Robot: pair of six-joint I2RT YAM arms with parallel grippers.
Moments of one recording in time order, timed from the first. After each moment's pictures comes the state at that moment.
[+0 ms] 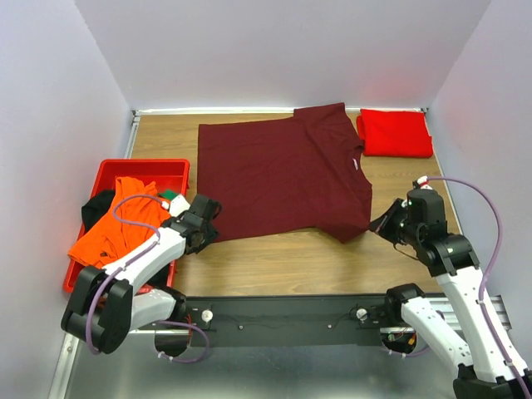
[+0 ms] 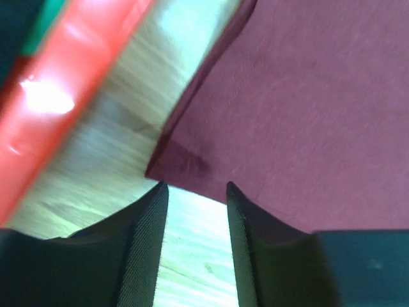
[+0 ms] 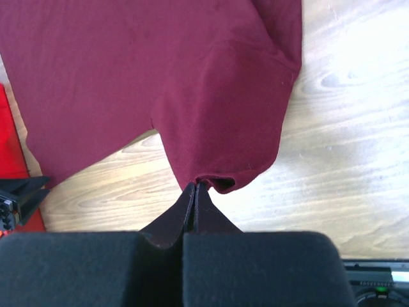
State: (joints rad) left arm -0.42 1.14 0.56 -0.53 -0.32 -1.09; right arm 0.23 0.65 0.80 -0.89 0.00 0.69
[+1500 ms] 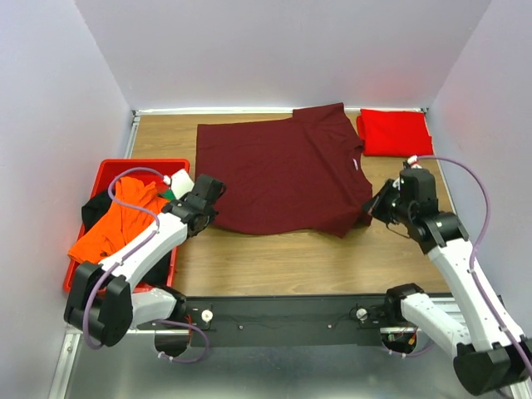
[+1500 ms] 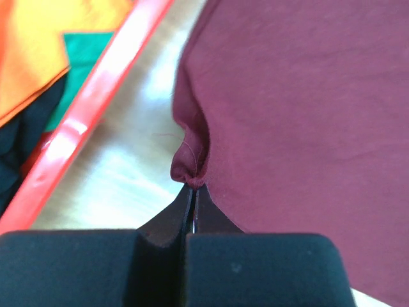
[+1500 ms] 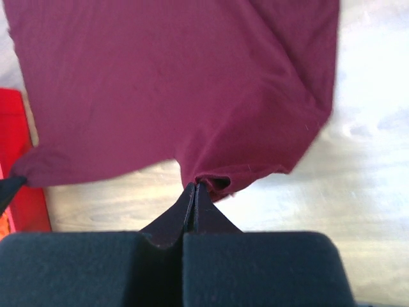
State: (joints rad) left arm -0.46 1.18 0.75 -0.61 -0.48 -1.00; right arm 0.23 0.81 0.85 -0.74 -0.04 0.64
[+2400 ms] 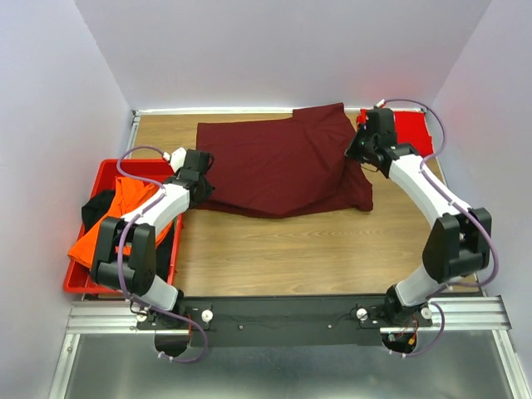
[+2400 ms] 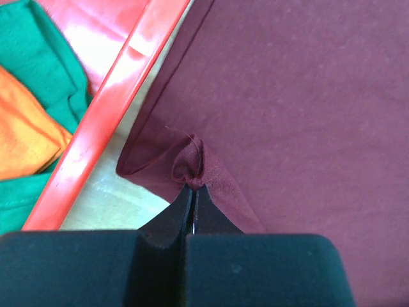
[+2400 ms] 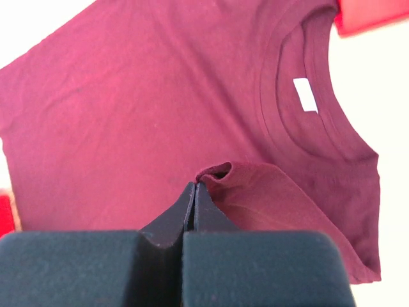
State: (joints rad) left arm -0.24 1.51 0.92 -0.34 -0.30 -0.79; right arm 0.23 1.56 1.28 -0.38 0.07 0.57
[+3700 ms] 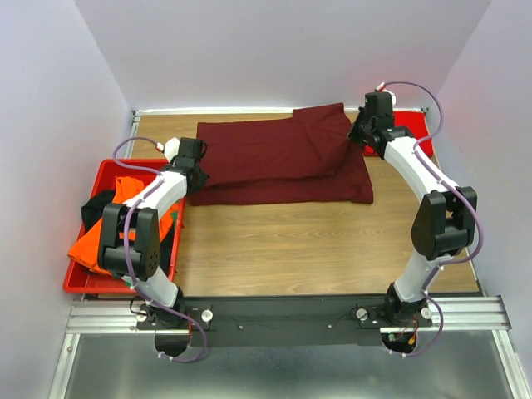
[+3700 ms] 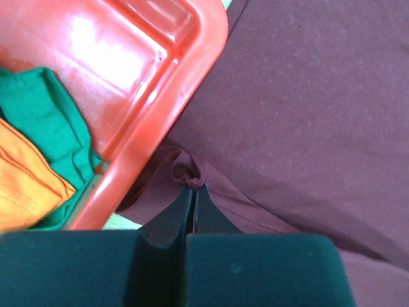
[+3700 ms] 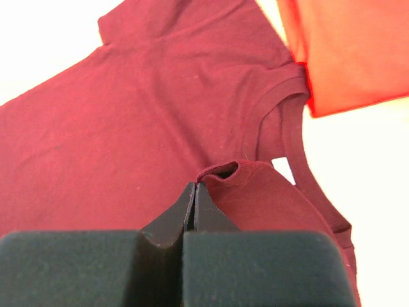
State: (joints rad) left arm -0.17 1.62 1.05 -0.34 -0.29 -0.78; right arm 0.20 1.79 1.52 -0.36 0.14 0.48
